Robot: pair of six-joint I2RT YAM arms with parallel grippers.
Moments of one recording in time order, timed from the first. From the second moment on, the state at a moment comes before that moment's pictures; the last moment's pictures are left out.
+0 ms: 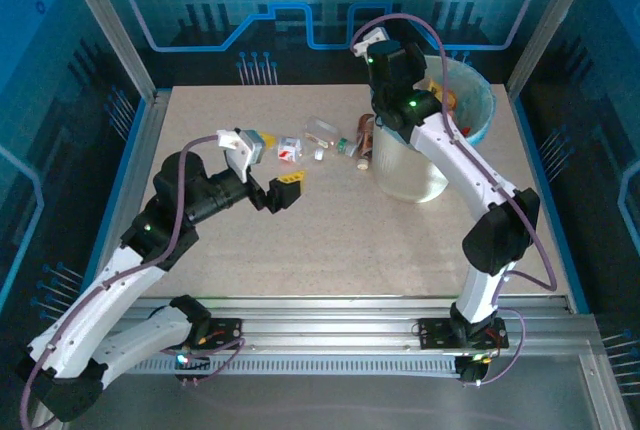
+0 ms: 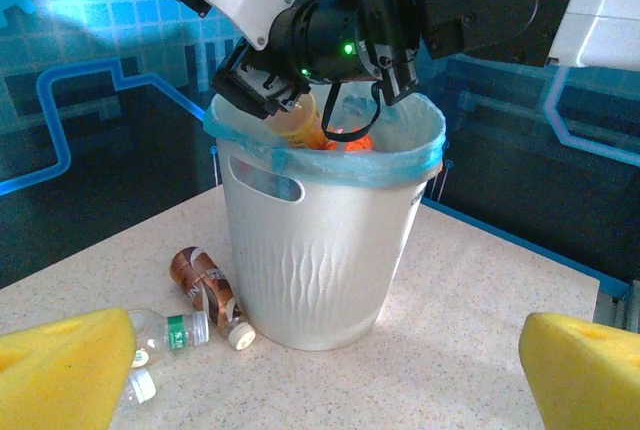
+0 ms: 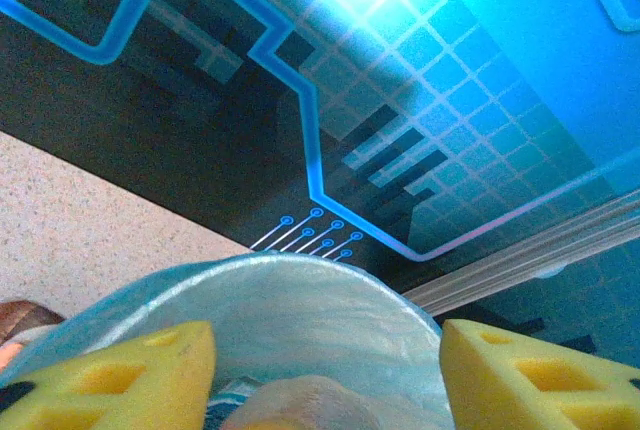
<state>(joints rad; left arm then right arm) -0.55 0.85 0.99 -0.21 0.30 -0.06 0.50 1.79 1.85 -0.43 0.77 -0.51</state>
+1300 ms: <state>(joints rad) -0.55 0.86 0.97 -0.23 0.15 -0.05 0.40 1.71 1.88 -0.80 0.35 0.04</state>
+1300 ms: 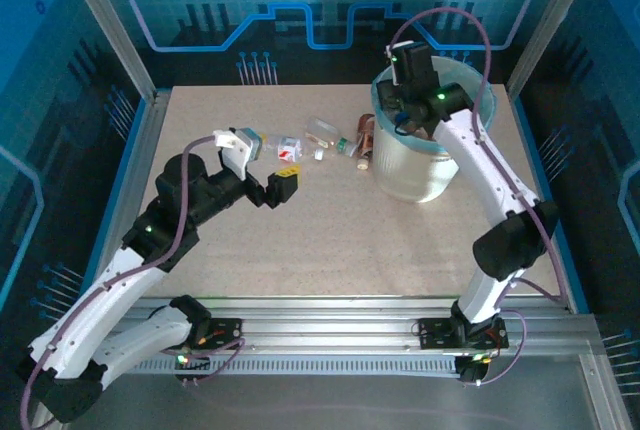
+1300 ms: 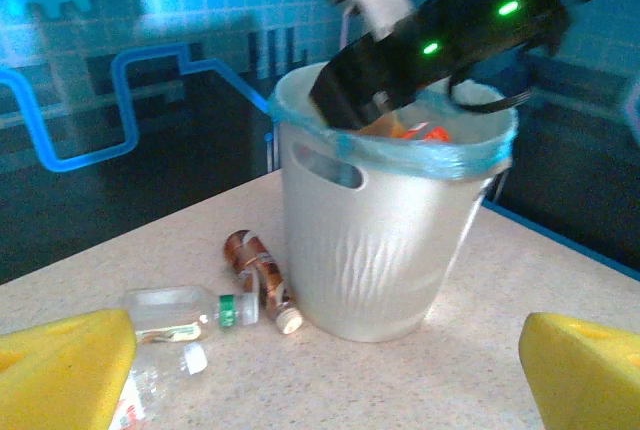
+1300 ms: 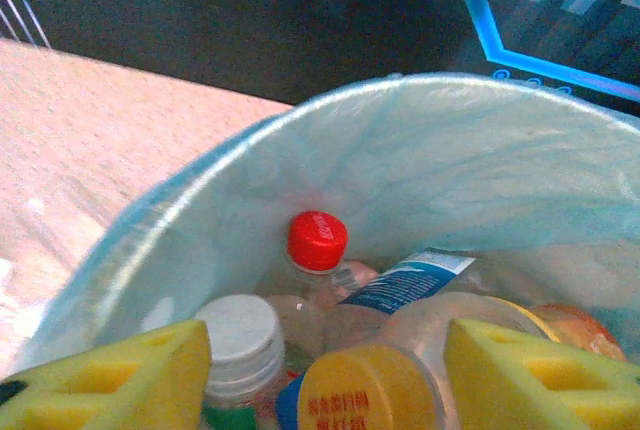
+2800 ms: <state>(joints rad) -0.13 2.21 1.89 -0.87 0.28 0.22 0.54 1.19 1.43 -0.66 -0.03 0.07</state>
